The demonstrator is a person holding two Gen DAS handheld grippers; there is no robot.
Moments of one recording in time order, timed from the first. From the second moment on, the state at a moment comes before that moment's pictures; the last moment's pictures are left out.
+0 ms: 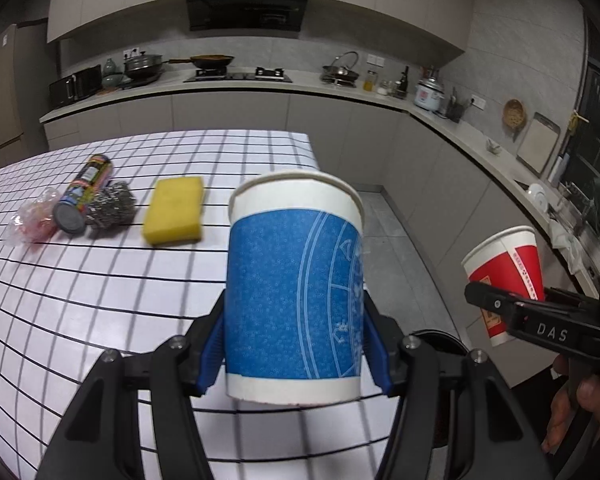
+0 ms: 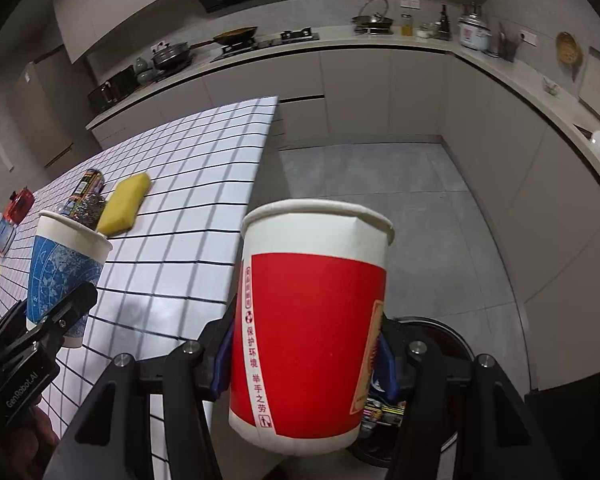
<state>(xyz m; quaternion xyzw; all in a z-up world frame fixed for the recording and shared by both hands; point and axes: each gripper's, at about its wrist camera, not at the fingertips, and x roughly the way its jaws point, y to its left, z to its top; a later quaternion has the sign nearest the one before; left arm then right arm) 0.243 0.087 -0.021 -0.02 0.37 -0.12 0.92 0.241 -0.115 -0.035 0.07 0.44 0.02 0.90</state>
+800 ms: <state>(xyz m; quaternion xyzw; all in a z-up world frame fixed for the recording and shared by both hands) 0.202 -0.063 -0.078 0.00 0.42 -0.19 0.89 0.179 -0.272 -0.104 0.05 0.48 -0.01 0.88</state>
